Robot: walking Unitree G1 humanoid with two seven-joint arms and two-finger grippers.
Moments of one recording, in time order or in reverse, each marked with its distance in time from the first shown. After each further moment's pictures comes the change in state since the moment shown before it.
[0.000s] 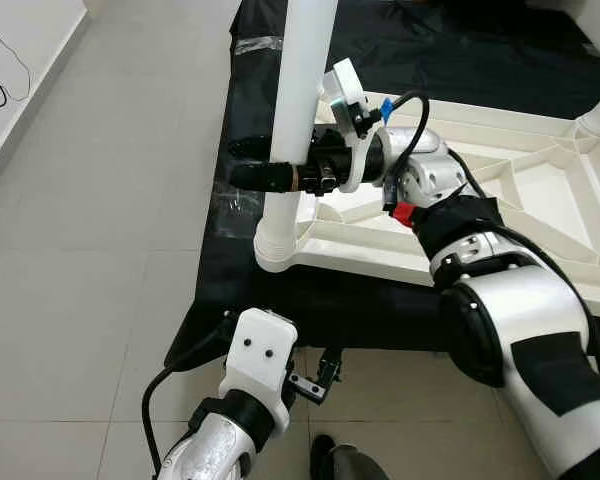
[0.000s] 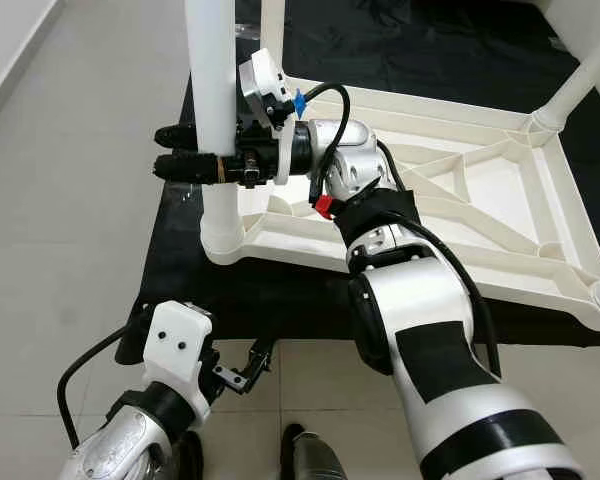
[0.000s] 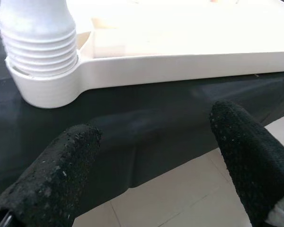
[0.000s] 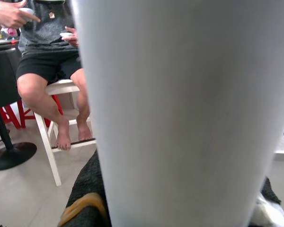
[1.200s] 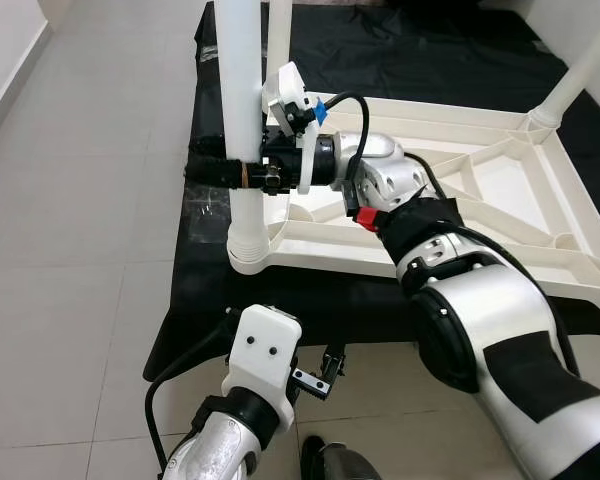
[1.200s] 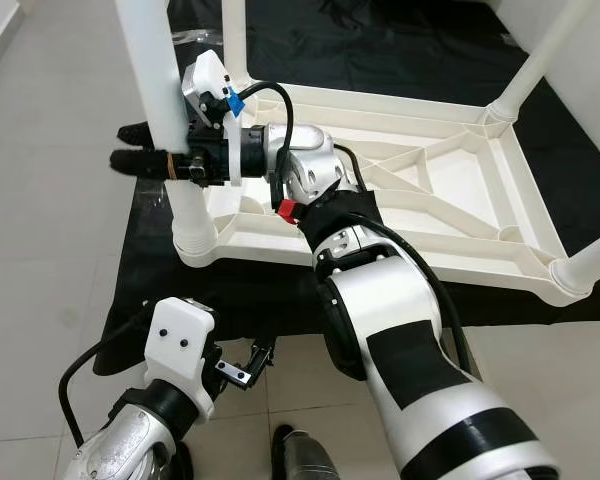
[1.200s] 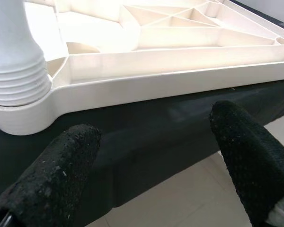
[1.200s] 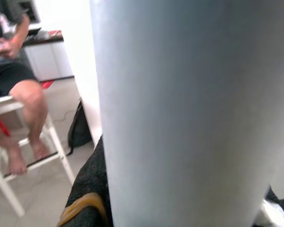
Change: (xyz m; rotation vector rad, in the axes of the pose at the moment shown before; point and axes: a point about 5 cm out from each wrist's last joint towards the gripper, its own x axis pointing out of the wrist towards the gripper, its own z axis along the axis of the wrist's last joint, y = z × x) left arm 0.001 -0.002 0.007 0.008 -0.030 0.024; right arm 0.022 -0.012 -0.014 0.114 -0.001 -0.276
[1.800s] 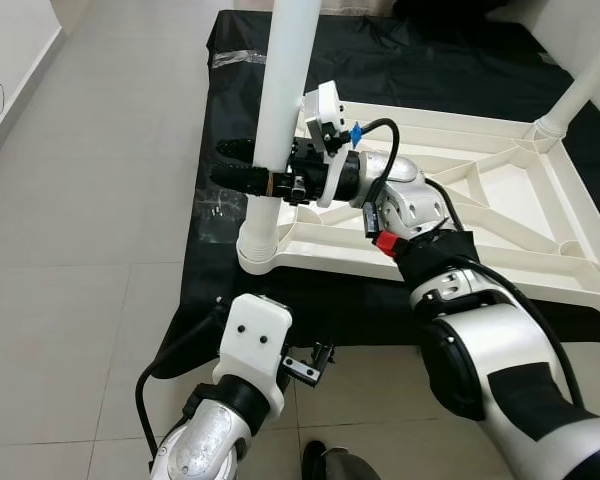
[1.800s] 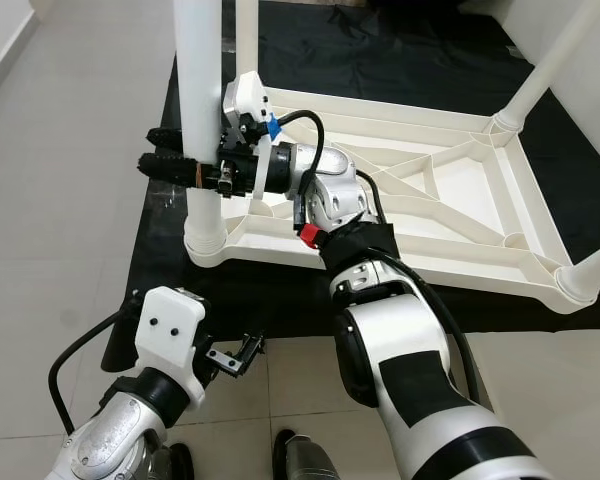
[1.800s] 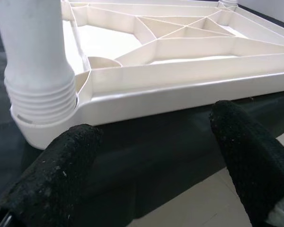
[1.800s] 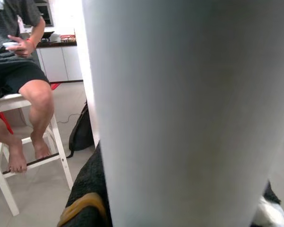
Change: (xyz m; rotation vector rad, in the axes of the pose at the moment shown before) left arm 0.003 0.012 0.006 0.038 -0.026 0.016; right arm -0.011 0.009 -0.008 -0.043 -0.039 0.052
